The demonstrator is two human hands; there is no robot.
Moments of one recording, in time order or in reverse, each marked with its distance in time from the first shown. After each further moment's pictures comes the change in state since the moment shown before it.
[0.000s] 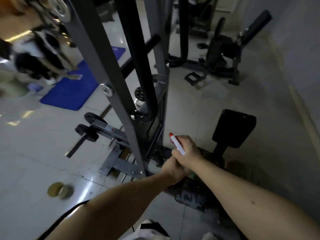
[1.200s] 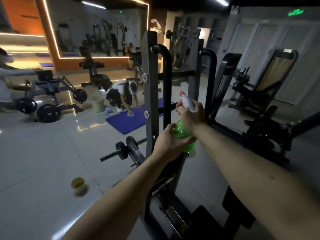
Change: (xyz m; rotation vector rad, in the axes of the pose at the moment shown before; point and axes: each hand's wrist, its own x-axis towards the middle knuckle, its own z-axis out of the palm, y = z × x) left_hand -0.117 0.237 -0.103 -0.213 0.952 0.032; right_hand -0.054 -0.188 -0.209 0.450 0.067 -0.496
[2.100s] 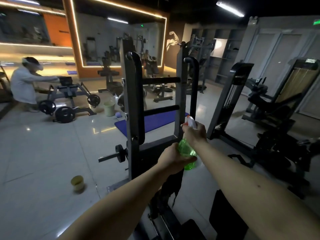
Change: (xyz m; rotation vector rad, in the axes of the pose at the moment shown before) left_hand 0.002 0.035 0.160 0.248 -0.057 -0.181; right_hand 0.031 0.113 -0.125 -0.021 -0.058 0.195
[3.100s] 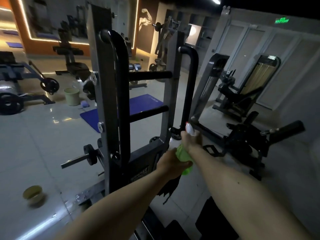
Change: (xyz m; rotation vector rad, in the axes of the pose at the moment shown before) left_hand 0.154 -0.040 0.039 -0.016 -0.189 0.090; right_hand 0.140 0.047 0.048 -0.177 0.146 0.230
